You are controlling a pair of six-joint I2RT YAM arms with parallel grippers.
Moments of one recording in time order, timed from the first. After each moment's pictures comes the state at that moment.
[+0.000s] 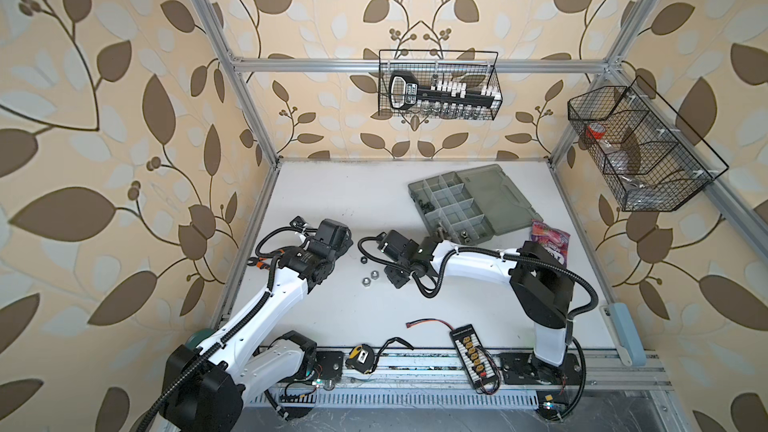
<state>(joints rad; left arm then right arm) -0.38 1.03 0.76 -0.67 -0.44 -1.08 0.99 1.95 1.35 -0.56 0.12 0.28</state>
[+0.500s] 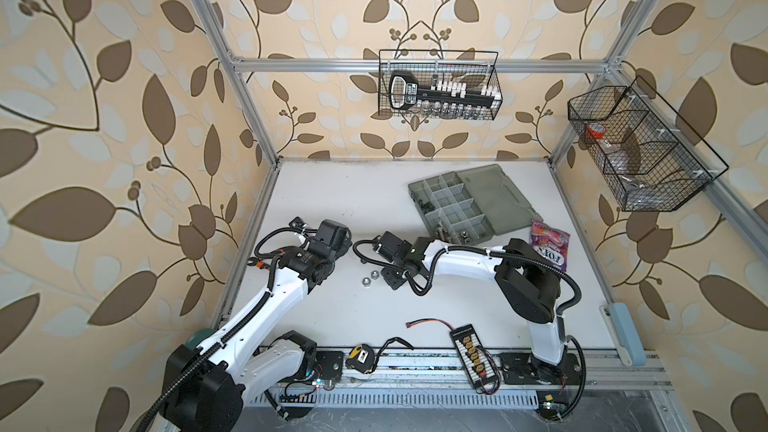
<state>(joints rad) -0.38 1.03 0.75 -0.67 -0.45 -1.08 0.99 2.03 1.40 -0.58 0.10 0.26</state>
